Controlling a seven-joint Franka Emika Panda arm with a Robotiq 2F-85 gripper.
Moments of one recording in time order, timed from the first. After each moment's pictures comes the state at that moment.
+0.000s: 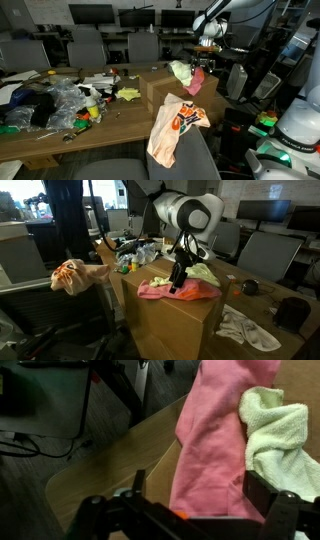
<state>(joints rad) -0.35 0.32 -0.36 -2.02 0.29 1.97 0.53</state>
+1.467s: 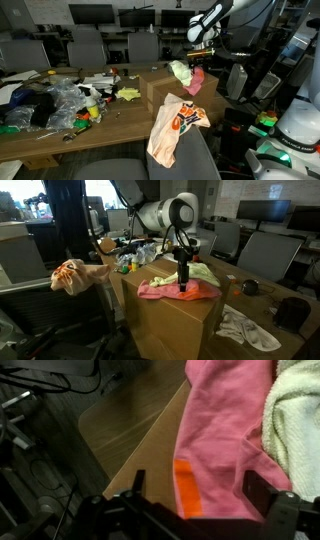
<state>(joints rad) -0.24 0.32 -0.38 -2.04 -0.10 2.15 0.85</state>
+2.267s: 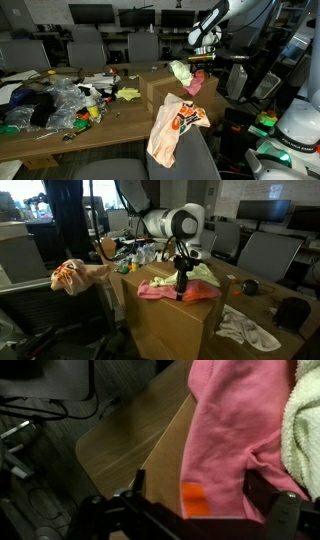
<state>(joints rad) -0.28 0.37 -0.37 -2.05 0.02 2.15 0.81</state>
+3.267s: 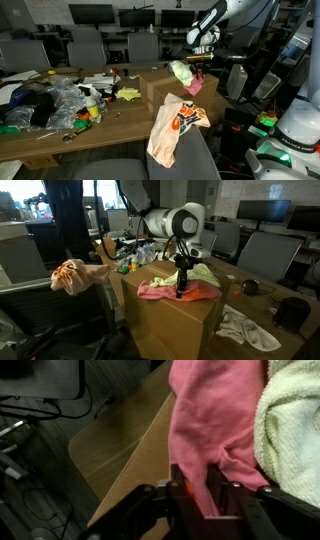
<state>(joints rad) -0.28 0.39 -0.37 -2.02 0.05 2.15 0.80</state>
